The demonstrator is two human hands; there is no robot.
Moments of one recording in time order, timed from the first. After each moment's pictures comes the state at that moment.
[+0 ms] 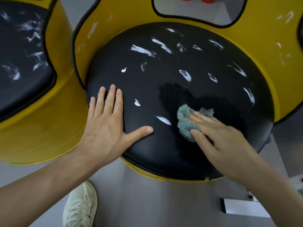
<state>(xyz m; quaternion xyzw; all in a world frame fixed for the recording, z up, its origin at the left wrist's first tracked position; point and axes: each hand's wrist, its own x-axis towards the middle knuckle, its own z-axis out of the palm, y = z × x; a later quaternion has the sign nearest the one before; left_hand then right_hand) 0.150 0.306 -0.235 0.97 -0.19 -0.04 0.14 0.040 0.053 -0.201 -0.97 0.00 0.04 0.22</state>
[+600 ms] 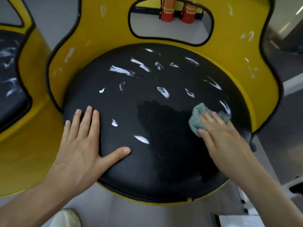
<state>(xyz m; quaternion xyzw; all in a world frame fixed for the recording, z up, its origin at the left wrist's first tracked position) 0.151 0.303 -0.236 0.97 -0.18 -0.03 0.13 0.052 -0.004 -0.212 -0.99 0.13 0.01 0.08</state>
